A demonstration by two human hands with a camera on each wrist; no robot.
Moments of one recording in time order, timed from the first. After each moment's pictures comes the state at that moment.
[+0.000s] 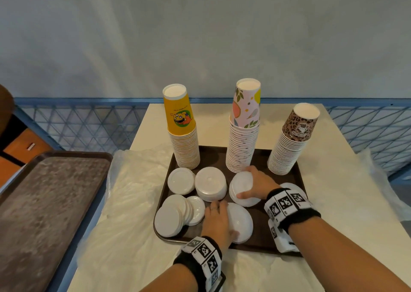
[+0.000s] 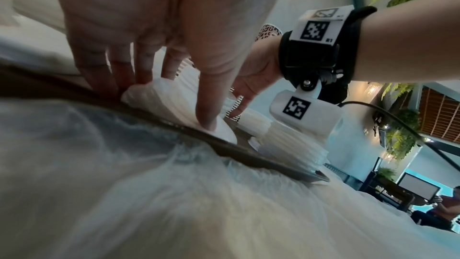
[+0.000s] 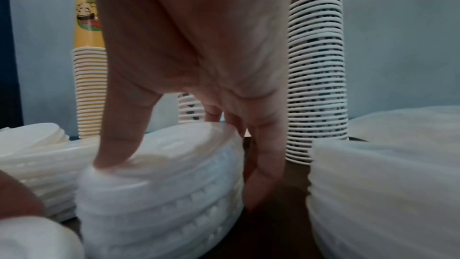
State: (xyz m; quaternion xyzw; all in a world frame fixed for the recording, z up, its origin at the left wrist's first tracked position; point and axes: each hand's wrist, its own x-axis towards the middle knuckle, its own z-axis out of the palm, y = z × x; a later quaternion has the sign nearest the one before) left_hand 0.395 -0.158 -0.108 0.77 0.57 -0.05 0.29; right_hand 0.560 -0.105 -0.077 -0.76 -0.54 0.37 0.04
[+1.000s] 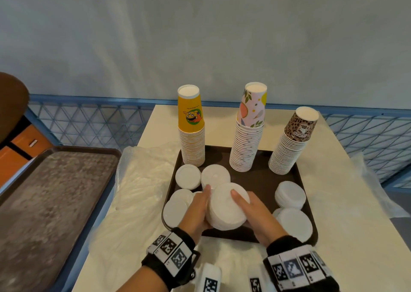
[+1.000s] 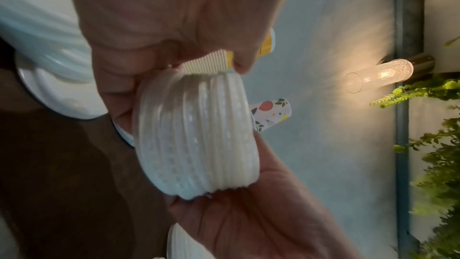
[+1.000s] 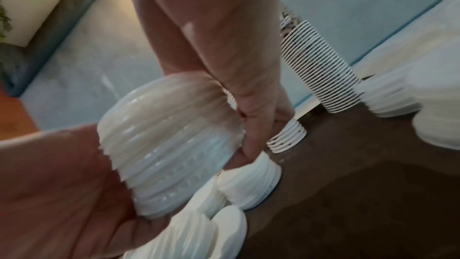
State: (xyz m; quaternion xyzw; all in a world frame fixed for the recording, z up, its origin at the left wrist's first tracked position) left_hand 0.337 -0.159 -0.052 0.36 0.53 0.27 0.72; right_hand 0.475 -0.196 -0.045 -0.67 -0.29 0.58 0.37
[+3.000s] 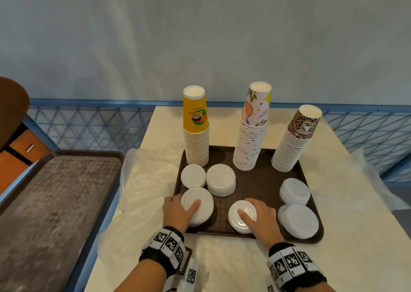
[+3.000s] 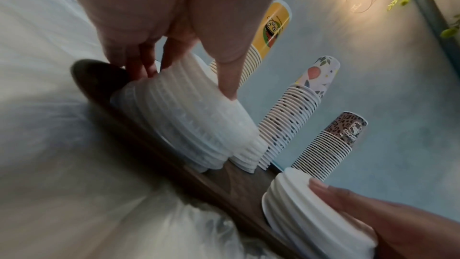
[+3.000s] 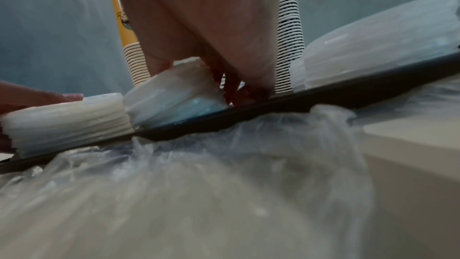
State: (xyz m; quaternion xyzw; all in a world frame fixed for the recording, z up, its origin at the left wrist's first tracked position) left_hand 0.278 -0.128 -0.098 0.59 0.70 0.16 0.38; right_hand 0.483 -0.210 -0.115 -0.78 -0.48 0.32 0.25
